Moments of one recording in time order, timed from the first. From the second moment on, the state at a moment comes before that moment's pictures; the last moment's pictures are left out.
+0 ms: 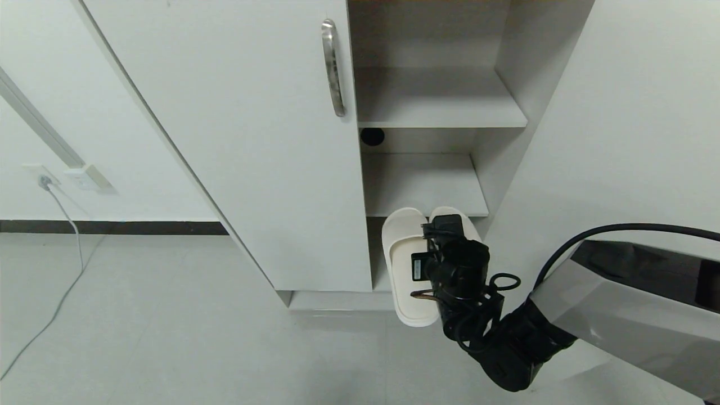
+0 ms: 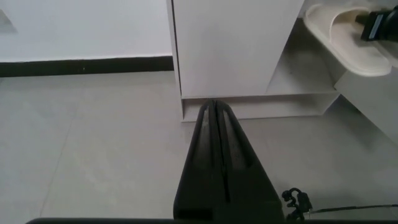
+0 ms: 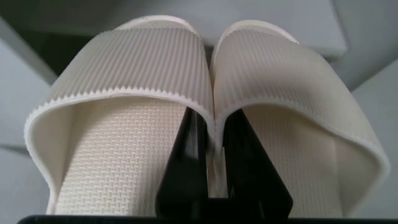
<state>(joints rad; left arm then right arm) 0.00 0.00 0.00 0.00 -0.03 0.02 0.75 2.28 -1.04 -1.26 -0.70 -0.02</state>
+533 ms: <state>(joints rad) 0.00 0.00 0.00 0.00 -0.03 0.02 0.75 2.28 -1.03 -1.34 -0.70 -0.06</state>
